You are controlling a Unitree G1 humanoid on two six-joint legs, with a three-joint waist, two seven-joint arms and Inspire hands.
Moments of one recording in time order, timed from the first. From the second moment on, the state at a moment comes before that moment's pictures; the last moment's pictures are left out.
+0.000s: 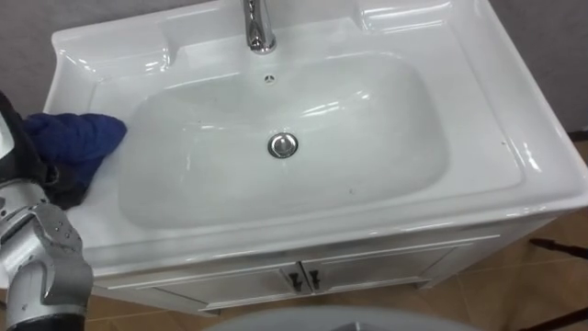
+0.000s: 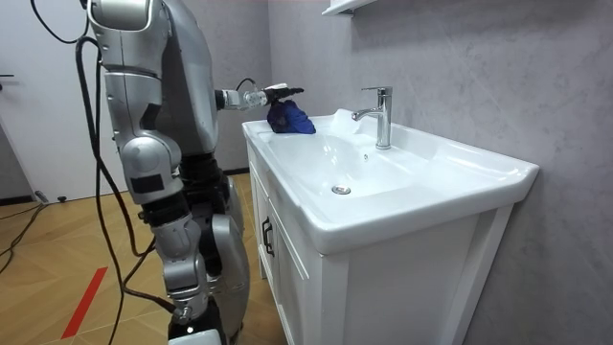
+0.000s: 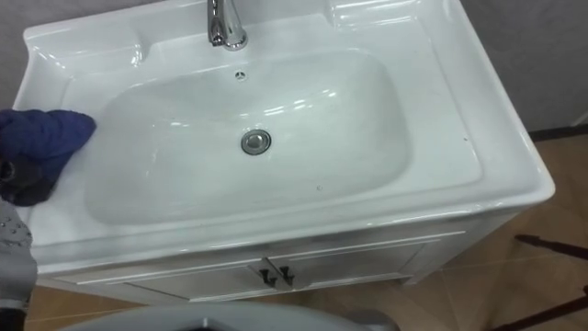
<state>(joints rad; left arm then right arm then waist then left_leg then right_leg) 0.19 0.33 0.25 0.06 0.72 0.31 0.27 0.14 -0.32 -0.02 1.28 -0.02 0.17 -0.04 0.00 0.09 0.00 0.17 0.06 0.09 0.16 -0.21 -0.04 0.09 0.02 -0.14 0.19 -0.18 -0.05</state>
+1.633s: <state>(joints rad) 0.14 0.38 0.57 -0.03 0.44 0.17 0.59 0.16 -0.31 -0.05 1.26 -0.07 0.15 -0.05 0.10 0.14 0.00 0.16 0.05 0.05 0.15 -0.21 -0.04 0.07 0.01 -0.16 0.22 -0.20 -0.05</state>
